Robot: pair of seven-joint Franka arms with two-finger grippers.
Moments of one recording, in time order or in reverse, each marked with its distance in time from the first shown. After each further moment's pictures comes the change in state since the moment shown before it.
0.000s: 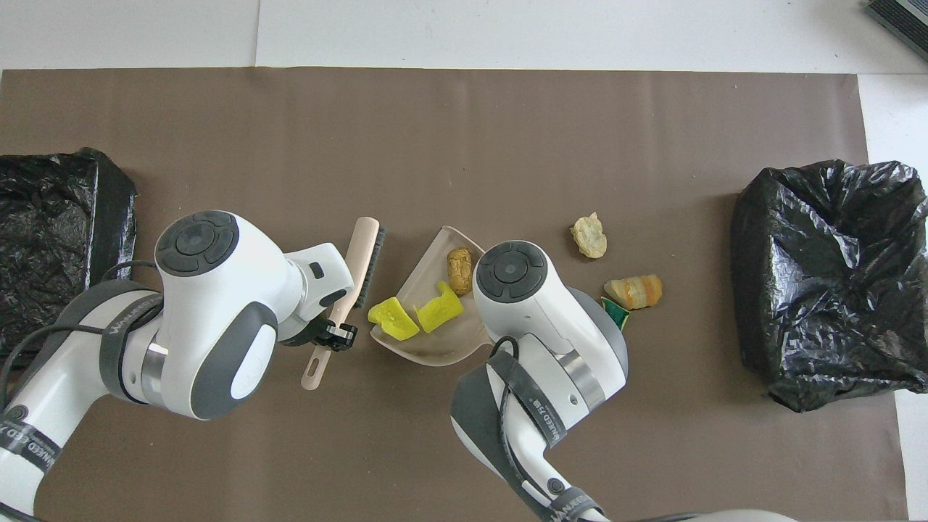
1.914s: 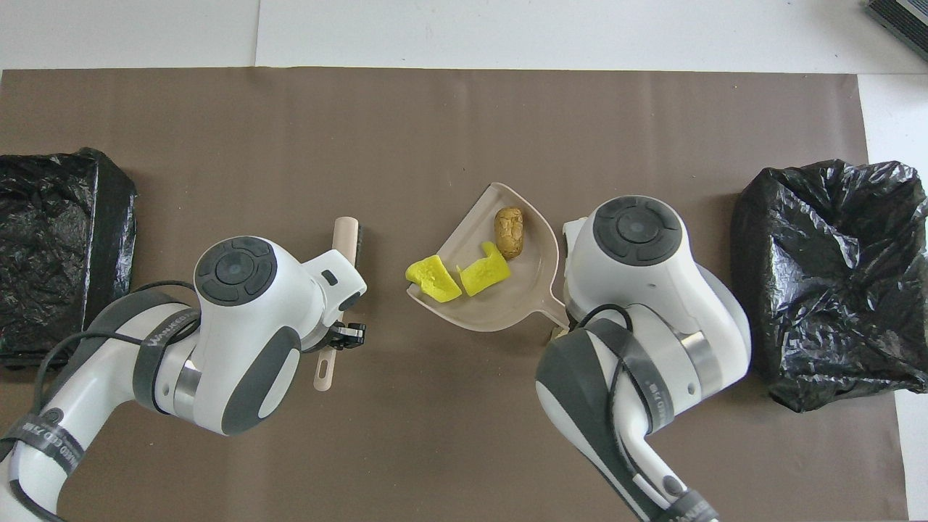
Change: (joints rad) left arm -0.053 -0.001 -0.016 -0.047 0.099 0.098 -0.276; right arm -0.180 -0.159 -0.007 0.000 0.000 -0.045 -0.112
